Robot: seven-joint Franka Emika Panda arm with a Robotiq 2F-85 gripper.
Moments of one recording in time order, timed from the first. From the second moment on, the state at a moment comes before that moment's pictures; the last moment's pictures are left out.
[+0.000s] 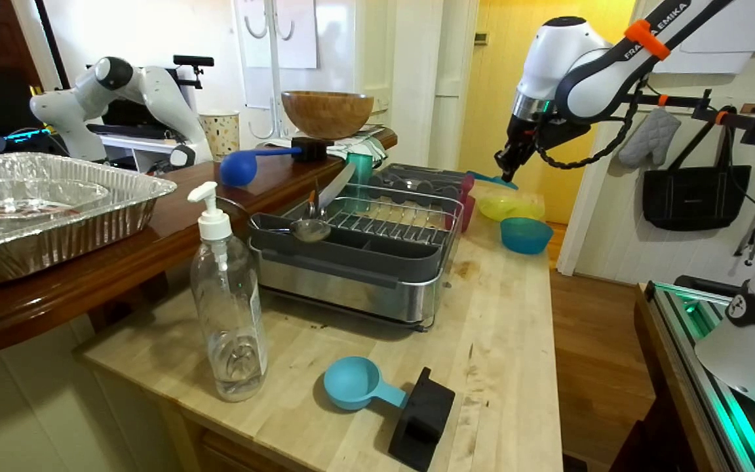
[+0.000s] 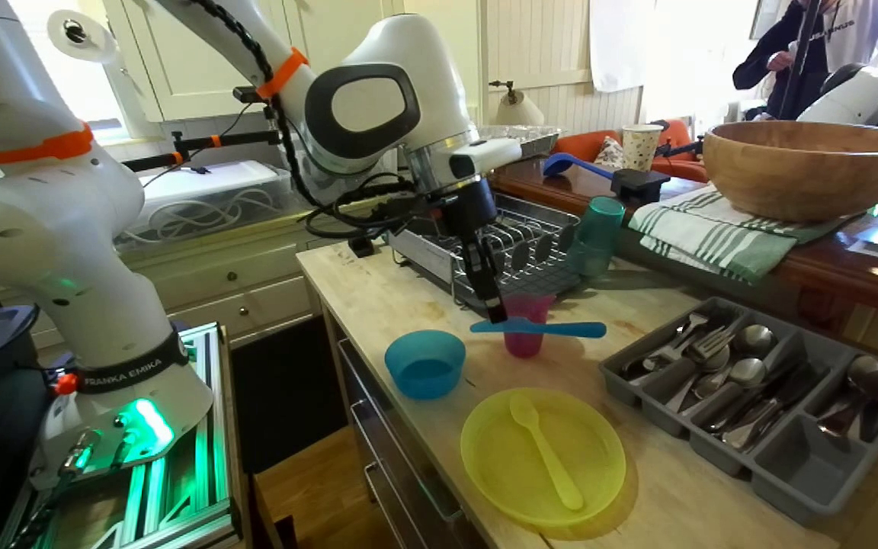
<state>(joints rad) -0.27 -0.11 -0.27 -2.52 -0.53 2.67 0.45</state>
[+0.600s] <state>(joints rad) -0.29 -0.22 -0.18 -2.64 -0.53 2.62 0.45</state>
